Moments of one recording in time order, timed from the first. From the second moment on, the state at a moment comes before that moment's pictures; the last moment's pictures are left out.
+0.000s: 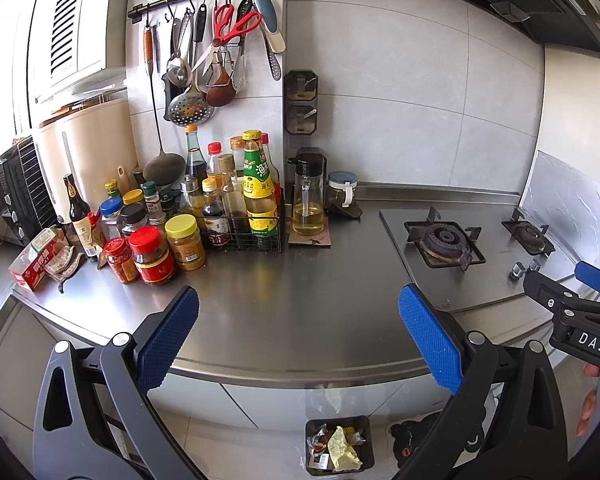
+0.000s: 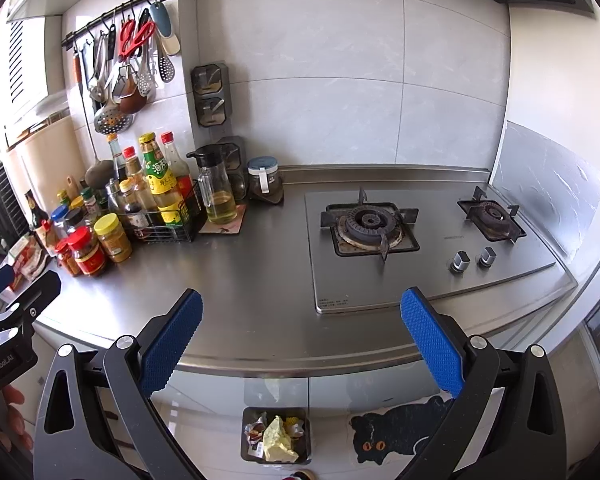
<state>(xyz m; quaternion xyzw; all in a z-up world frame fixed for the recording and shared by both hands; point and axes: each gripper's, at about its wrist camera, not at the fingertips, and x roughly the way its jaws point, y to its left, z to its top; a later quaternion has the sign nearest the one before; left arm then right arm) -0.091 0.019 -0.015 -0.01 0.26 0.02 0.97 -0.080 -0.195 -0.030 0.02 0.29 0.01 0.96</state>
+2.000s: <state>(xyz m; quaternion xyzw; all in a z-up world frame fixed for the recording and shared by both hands) -0.090 0.014 -0.011 -0.02 0.26 0.03 0.97 -0.075 -0.203 -0.032 0.02 0.29 0.01 0.96</state>
